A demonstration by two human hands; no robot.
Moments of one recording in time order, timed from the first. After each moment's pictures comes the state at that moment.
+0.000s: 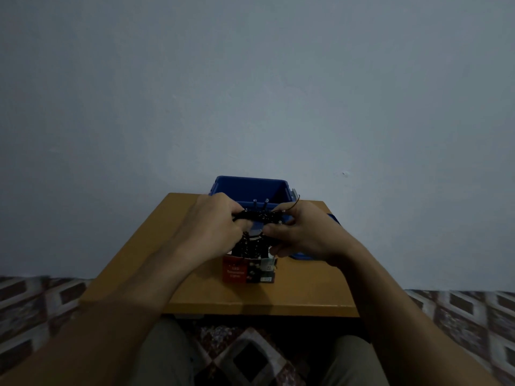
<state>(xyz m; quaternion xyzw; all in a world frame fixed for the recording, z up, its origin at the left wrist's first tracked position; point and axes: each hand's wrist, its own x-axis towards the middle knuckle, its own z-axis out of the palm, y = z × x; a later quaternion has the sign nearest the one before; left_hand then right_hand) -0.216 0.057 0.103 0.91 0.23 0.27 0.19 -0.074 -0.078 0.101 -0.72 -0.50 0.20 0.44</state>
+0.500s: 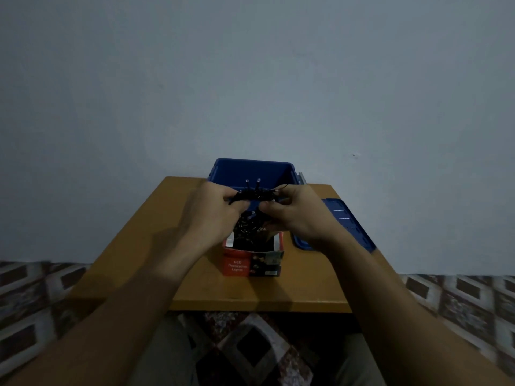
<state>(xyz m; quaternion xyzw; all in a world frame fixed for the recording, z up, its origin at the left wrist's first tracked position) -0.172 0.099 0.065 0.82 0.27 0.34 0.36 -0.041 -0.025 0.071 -0.70 -0.44 0.19 0.53</state>
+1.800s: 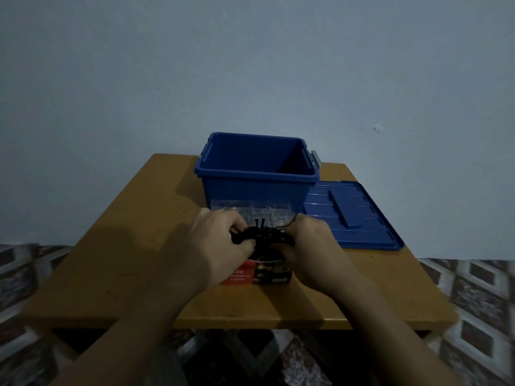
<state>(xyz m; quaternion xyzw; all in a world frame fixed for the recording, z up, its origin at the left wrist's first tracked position) -0.147 0.121 0.002 0.90 0.28 0.20 0.27 -0.019 -0.008 0.000 -0.85 -0.47 0.03 0.24</state>
